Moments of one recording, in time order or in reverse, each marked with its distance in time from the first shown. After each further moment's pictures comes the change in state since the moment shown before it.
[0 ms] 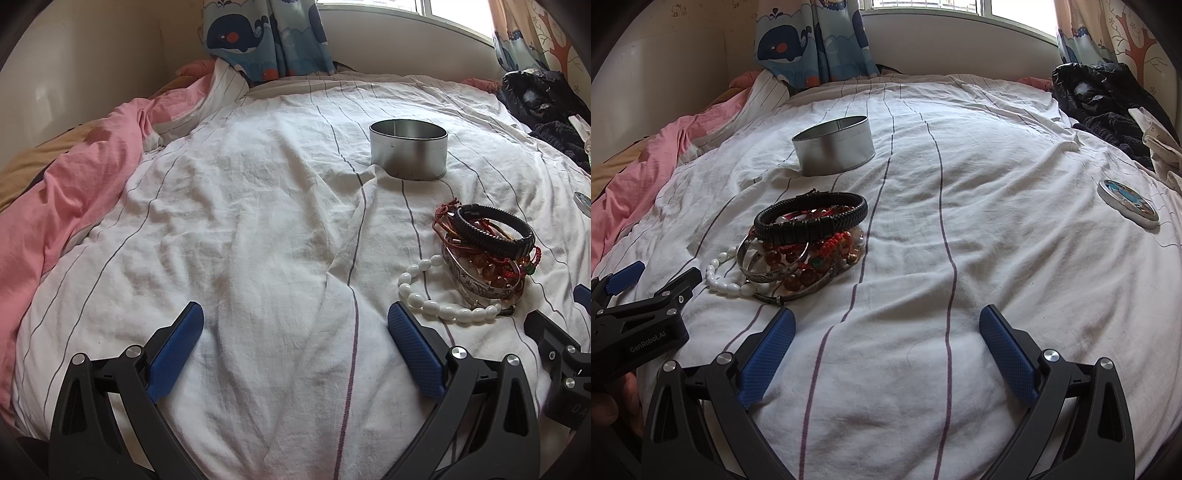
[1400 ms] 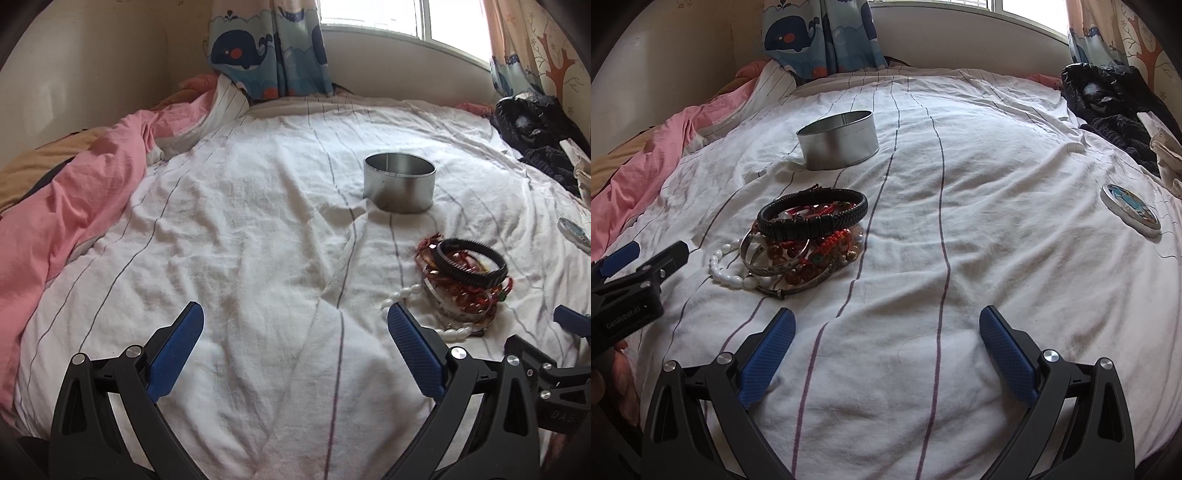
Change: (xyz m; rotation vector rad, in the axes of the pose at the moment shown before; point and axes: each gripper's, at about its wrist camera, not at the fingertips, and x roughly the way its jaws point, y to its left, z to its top) left arm -0.029 -0.001 0.006 -0.045 -0.094 -0.064; right arm -0.011 -0.006 0.002 -0.040 0.032 -0.002
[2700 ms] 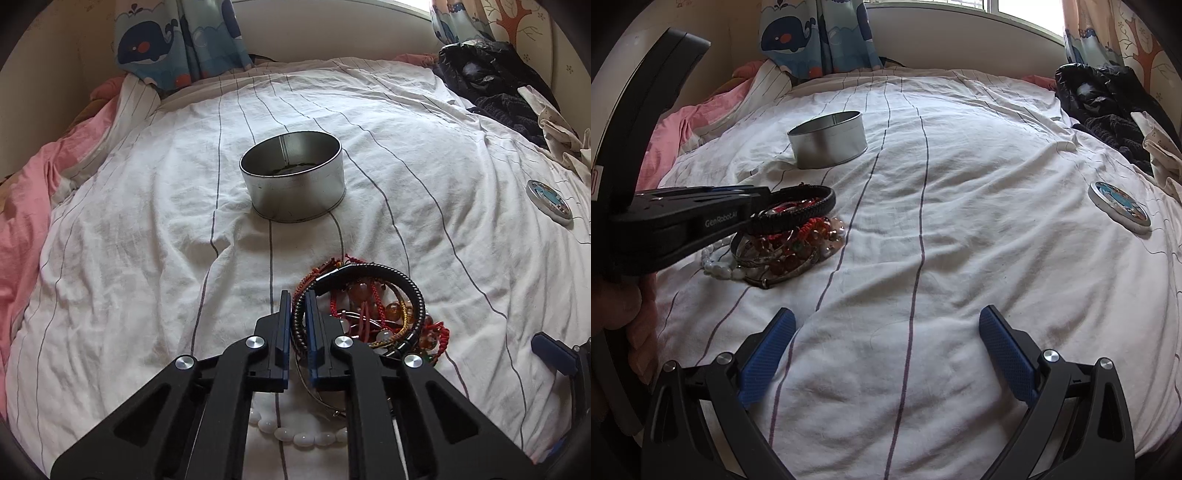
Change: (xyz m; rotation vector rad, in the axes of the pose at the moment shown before) left arm 0.060 -0.087 0.049 0.193 0.183 -0.156; right arm -0.001 -0.007 0.000 -0.003 0.019 -0.001
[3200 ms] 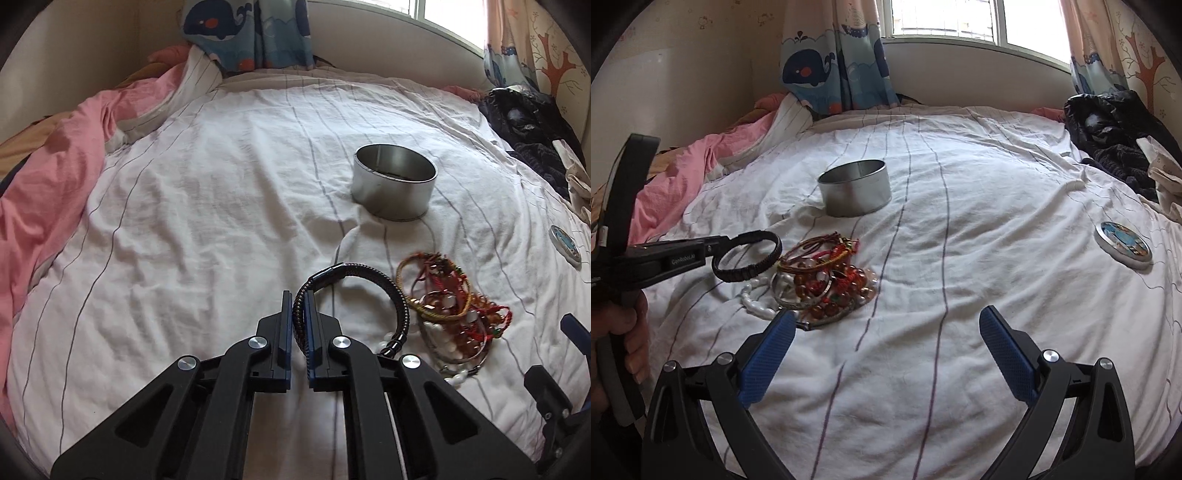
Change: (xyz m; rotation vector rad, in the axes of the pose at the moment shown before) left arm -0.021 0.098 -0.030 -0.202 -0.008 0.048; right arm -0.022 0.014 0.017 -0.030 -0.134 0.086
